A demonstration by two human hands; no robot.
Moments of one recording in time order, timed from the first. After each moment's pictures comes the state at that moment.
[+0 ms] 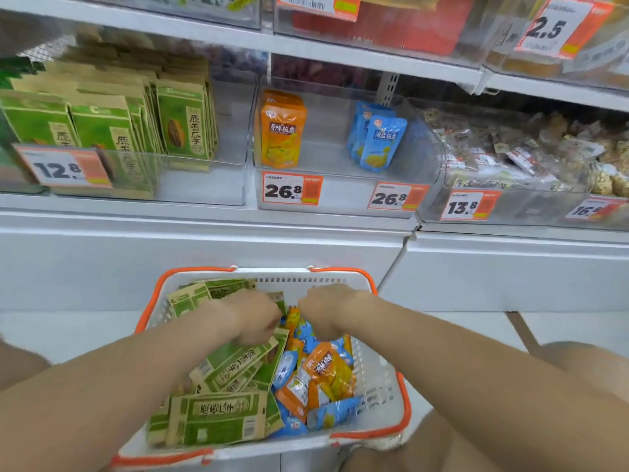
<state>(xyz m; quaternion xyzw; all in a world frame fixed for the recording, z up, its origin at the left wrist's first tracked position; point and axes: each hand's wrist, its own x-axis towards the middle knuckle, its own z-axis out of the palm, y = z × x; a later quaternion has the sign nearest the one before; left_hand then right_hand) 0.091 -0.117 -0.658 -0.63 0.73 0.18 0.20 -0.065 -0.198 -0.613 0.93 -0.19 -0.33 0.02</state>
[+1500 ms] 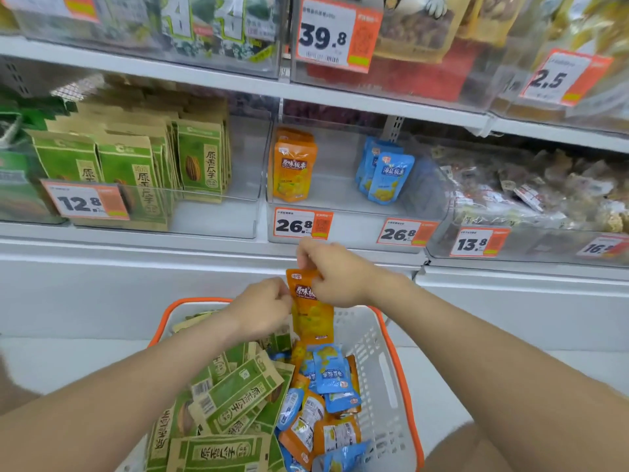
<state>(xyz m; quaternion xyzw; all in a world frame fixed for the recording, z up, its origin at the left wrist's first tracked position) 0.095 -0.128 -0.604 -0.76 0.49 0.34 -0.25 -0.043 -0.243 -0.537 0.94 -0.26 -0.02 -0.22</state>
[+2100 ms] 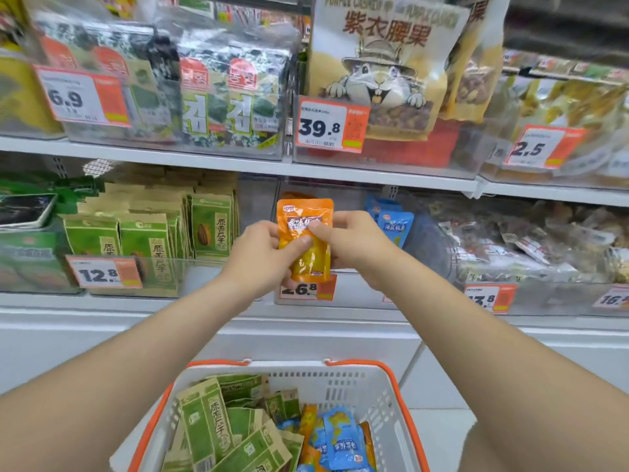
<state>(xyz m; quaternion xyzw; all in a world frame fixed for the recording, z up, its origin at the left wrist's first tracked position) 0.127 -0.177 -0.461 -0.70 0.44 0.22 -0.52 -0.004 -0.280 -0.433 0.70 -0.37 0.26 -0.55</state>
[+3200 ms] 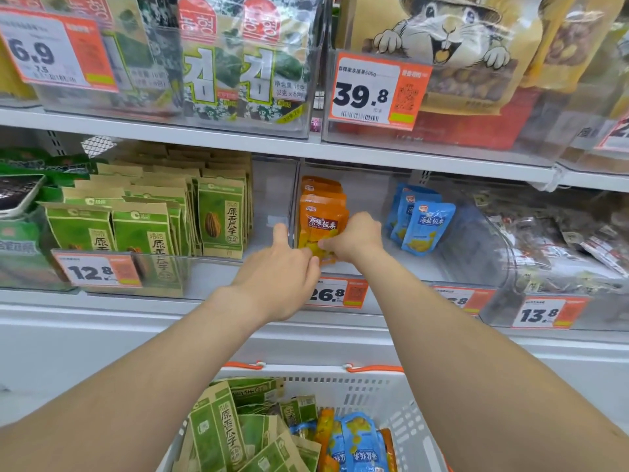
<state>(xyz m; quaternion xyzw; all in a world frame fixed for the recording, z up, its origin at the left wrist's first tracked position) 0.165 -0.208 -0.507 -0.80 0.59 0.00 -0.13 0.089 -0.372 -0.512 0.75 -0.56 0.19 -0.30</state>
